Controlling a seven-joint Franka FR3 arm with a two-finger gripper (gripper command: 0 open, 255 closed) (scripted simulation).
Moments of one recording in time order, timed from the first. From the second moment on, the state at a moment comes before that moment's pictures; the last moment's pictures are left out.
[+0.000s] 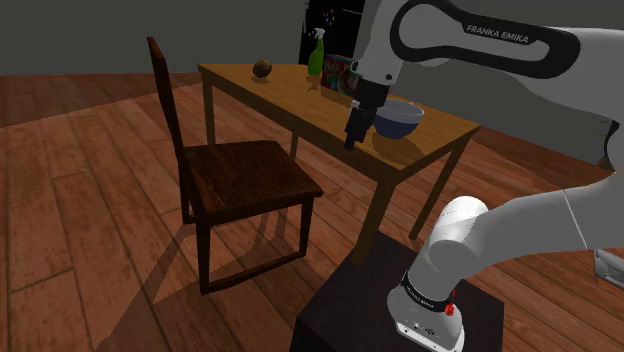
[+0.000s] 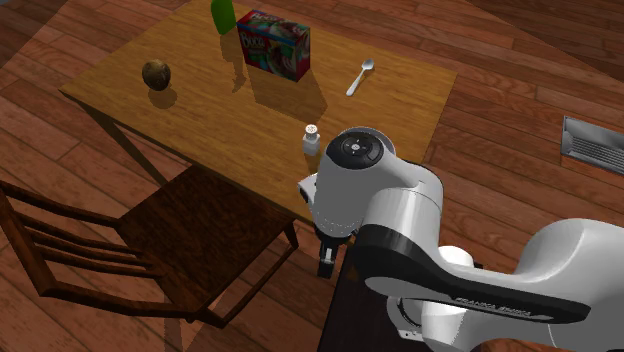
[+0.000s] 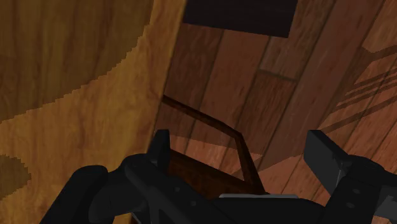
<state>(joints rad) -0.01 -0.78 -0.01 -2.34 0.11 1.57 -0.16</state>
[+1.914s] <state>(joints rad) -0.11 -0.17 -0.48 -1.70 0.16 1.51 -0.59</state>
